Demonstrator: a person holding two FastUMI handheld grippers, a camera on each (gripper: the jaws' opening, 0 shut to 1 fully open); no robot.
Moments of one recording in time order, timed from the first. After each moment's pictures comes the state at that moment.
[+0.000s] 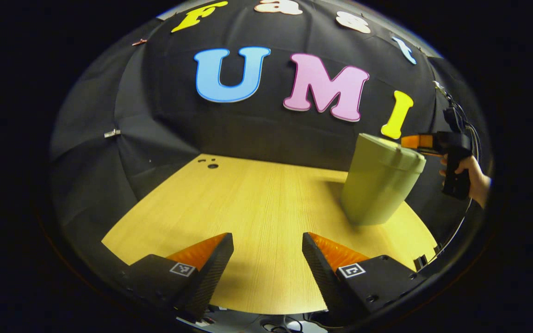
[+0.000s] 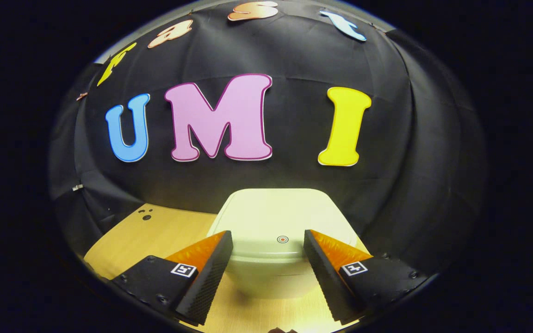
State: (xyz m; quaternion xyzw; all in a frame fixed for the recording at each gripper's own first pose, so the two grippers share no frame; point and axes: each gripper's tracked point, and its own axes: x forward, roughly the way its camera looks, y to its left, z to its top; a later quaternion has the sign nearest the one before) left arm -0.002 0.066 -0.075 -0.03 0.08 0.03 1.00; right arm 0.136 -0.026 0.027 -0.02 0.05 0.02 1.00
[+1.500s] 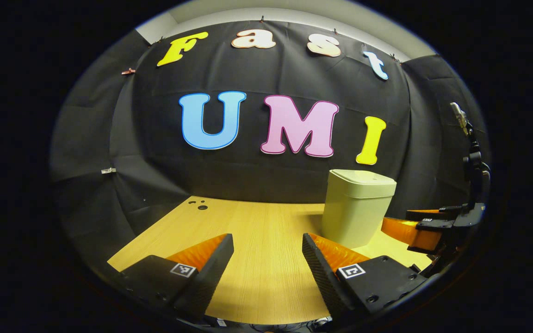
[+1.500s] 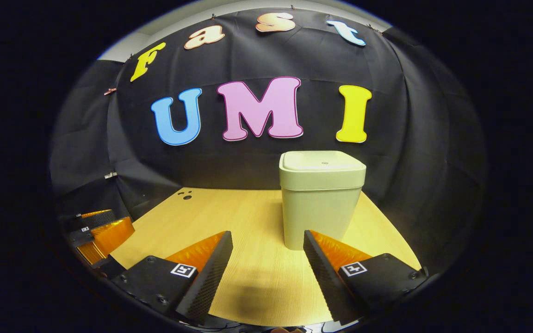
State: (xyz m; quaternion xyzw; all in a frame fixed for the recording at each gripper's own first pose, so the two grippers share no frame) left arm -0.043 0.022 -0.022 0.01 -0.02 0.00 1.00; right arm -0.036 0.057 -0.050 0.00 0.08 0.08 0.99
